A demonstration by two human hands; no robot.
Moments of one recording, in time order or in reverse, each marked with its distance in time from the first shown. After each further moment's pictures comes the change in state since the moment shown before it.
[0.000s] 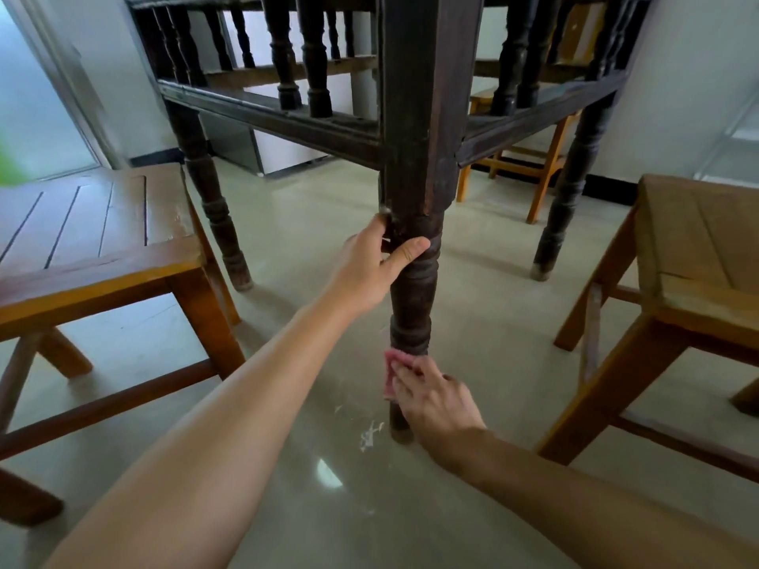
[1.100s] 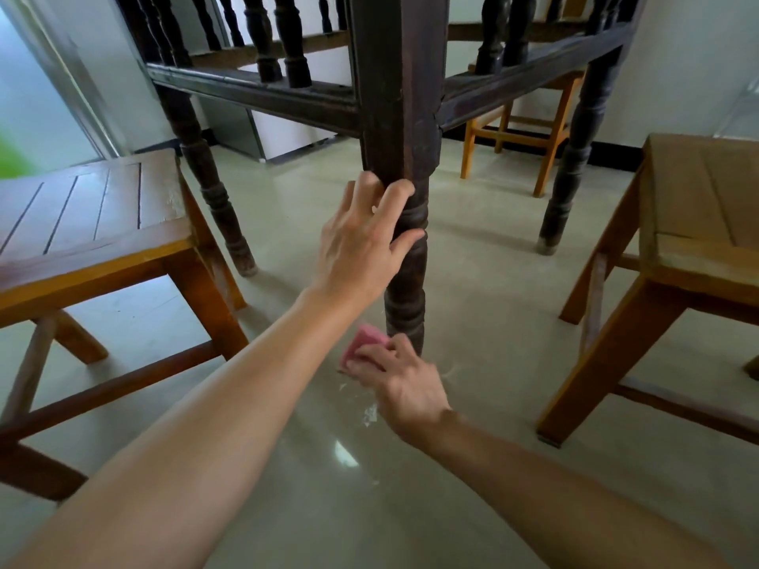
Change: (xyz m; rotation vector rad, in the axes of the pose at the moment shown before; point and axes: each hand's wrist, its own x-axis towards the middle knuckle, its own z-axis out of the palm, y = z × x) left_hand -0.020 0.008 0.011 0.632 0.300 0.454; right_hand 0.004 -0.024 0.023 0.376 0.247 0.033
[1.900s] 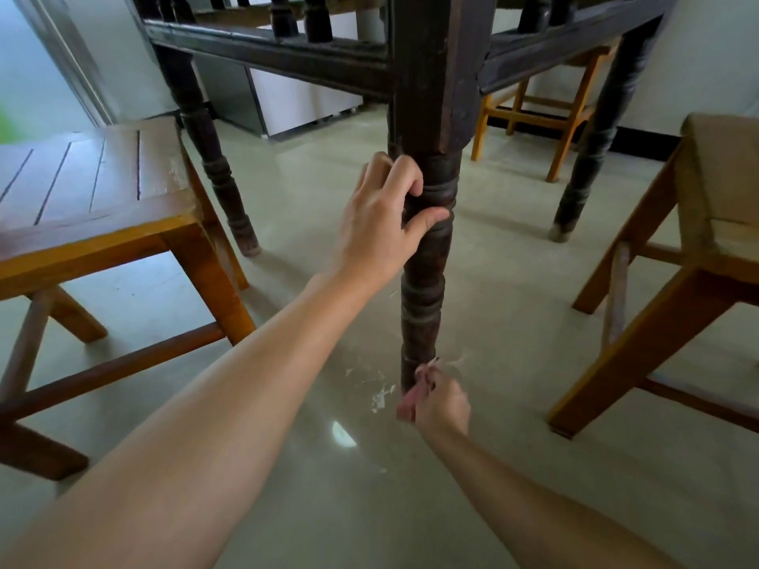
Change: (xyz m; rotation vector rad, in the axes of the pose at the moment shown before) left_hand -0.005 -0.020 0.017 -0.336 0.038 -0.094; right_hand -0.037 0.001 0.046 0.463 -0.232 1.190
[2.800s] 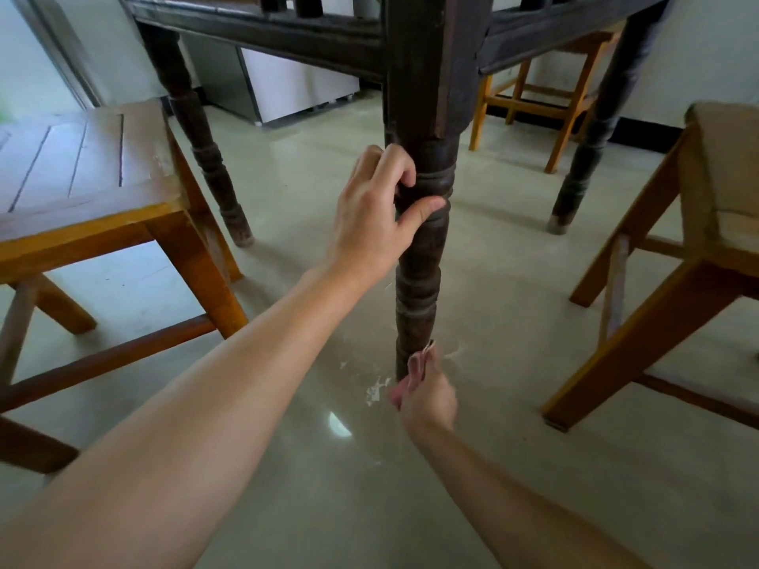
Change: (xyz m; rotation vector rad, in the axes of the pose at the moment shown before) left_hand -0.003 -0.005 0.006 -0.059 0.026 -0.013; right_hand 0.016 0.003 0.017 0.284 0.024 0.100
